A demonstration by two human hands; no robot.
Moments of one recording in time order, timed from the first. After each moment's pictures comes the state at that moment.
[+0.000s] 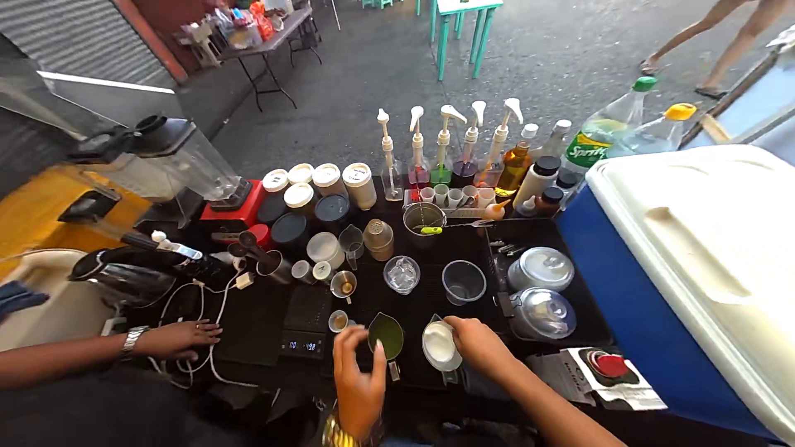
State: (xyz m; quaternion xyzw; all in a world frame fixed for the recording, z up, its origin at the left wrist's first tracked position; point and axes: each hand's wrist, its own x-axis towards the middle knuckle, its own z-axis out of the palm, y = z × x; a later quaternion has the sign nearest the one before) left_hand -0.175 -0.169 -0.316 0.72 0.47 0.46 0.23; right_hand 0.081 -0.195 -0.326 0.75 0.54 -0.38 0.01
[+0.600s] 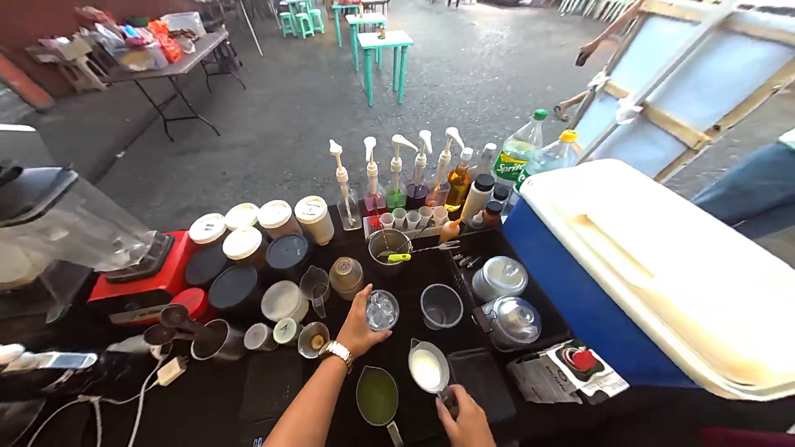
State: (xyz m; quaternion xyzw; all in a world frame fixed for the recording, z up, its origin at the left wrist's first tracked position) left_hand -0.094 0.029 -0.405 0.82 0.28 0.17 0.46; right_hand -0.008 -0.266 -0.389 0.87 0.29 -0.28 -0.28
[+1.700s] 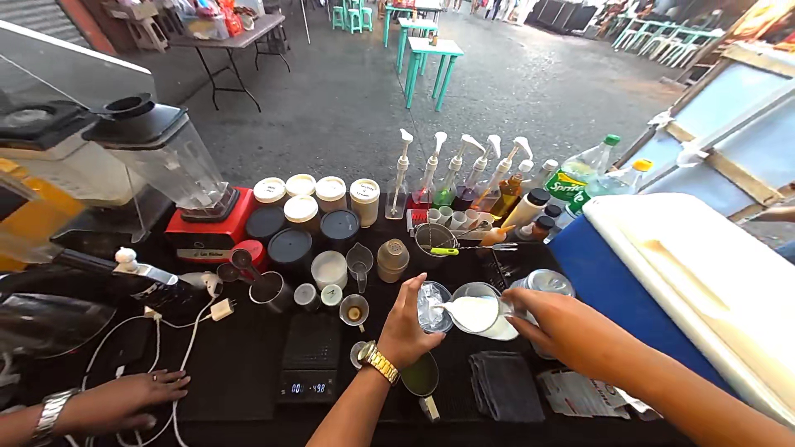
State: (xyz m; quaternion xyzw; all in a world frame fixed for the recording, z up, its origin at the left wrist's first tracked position) left_hand -0.142 -0.028 -0.320 0.79 0.24 0.33 0.46; right_hand 0.062 -0.163 -0.139 0.75 0.63 -0.17 0.03
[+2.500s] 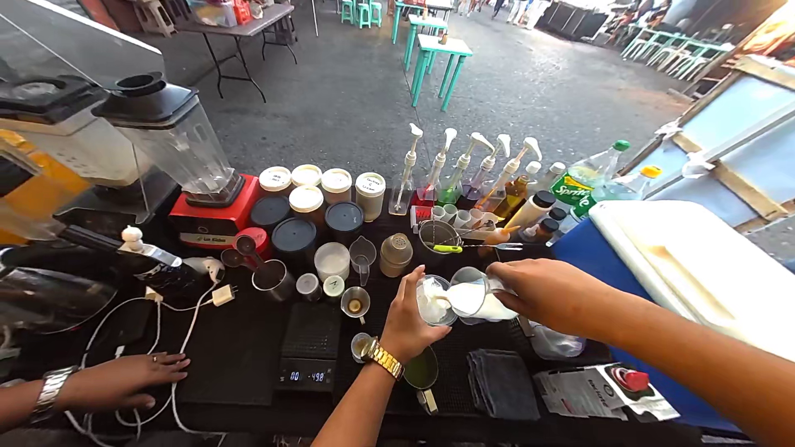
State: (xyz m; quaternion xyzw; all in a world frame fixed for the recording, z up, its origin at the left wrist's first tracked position) left_hand -0.143 -0.034 -0.316 0.74 0.28 0.35 0.49; right_hand 0.032 -0.104 -0.092 0.71 0.66 -0.12 0.20
